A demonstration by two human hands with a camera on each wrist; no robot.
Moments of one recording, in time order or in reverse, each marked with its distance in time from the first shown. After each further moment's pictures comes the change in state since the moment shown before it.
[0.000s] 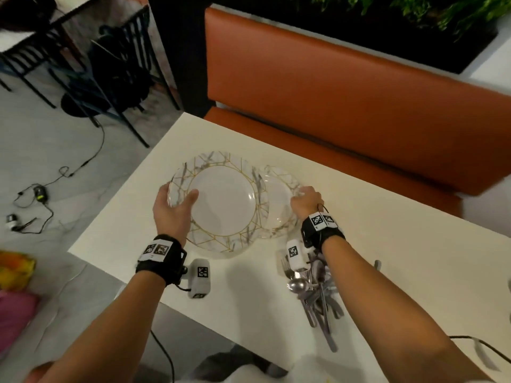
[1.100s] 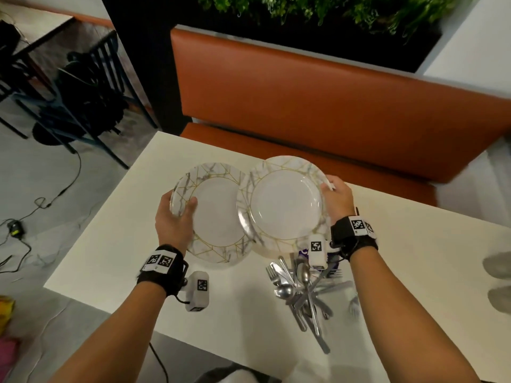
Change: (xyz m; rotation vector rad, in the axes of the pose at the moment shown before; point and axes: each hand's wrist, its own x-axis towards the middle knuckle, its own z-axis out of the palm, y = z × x) left_hand -0.033 0.035 0.049 0.020 -0.113 0.191; right_hand -0.005 0.052 -0.098 0.499 0.272 -0.127
